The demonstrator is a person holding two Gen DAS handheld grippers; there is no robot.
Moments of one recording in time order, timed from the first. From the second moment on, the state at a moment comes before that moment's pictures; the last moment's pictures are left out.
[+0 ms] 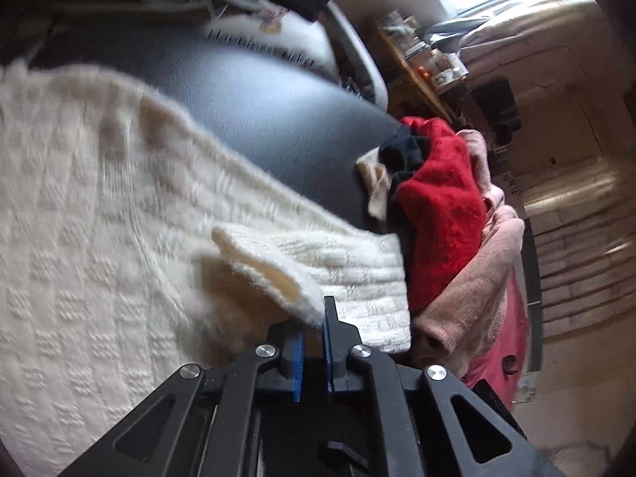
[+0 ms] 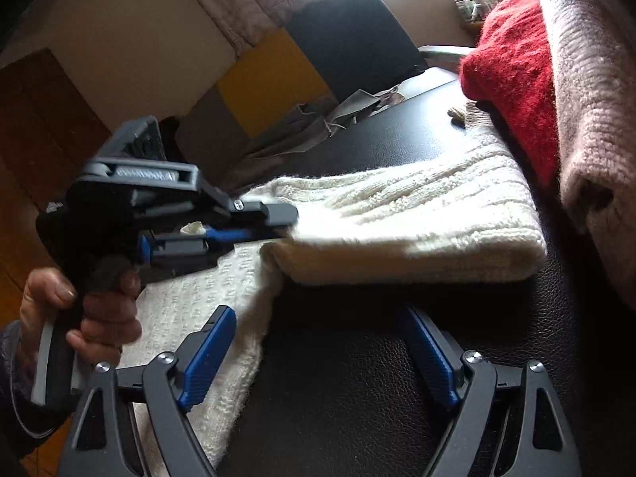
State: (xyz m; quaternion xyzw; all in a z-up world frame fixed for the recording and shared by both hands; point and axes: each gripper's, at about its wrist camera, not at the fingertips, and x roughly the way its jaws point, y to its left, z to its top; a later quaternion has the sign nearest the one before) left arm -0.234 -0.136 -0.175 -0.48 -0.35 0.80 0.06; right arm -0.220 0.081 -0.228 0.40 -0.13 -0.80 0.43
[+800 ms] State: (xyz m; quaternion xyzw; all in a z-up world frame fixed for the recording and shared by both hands) left arm -0.016 -0.410 -0.112 -0.25 -0.39 0.88 -0.14; right arm -0.214 0.057 -0.216 0.44 -0.12 -0.80 0.39
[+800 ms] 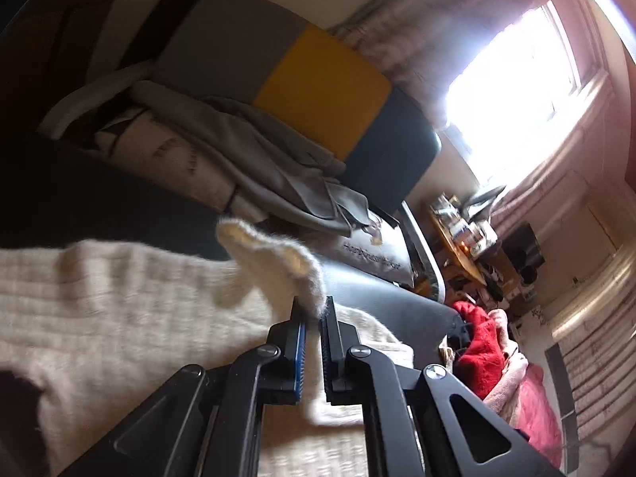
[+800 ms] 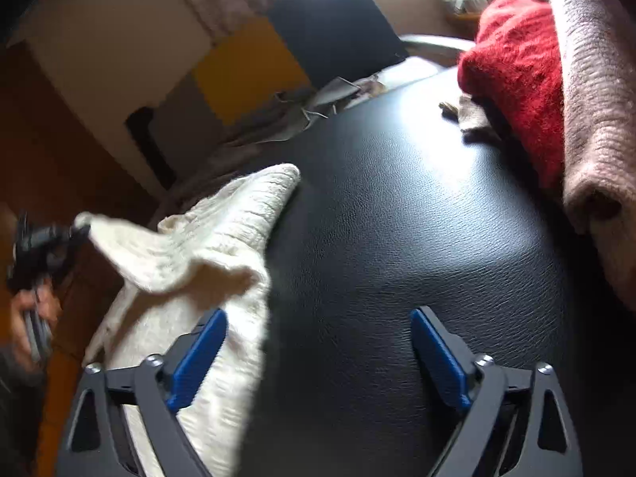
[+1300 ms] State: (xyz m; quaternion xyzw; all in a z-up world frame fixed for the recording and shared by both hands) left arm 0.071 -0.423 -0.207 -0.27 -0.43 0.85 -0.16; right arm -0.201 -0.070 -0.223 0.49 -0.16 -0.72 0.46
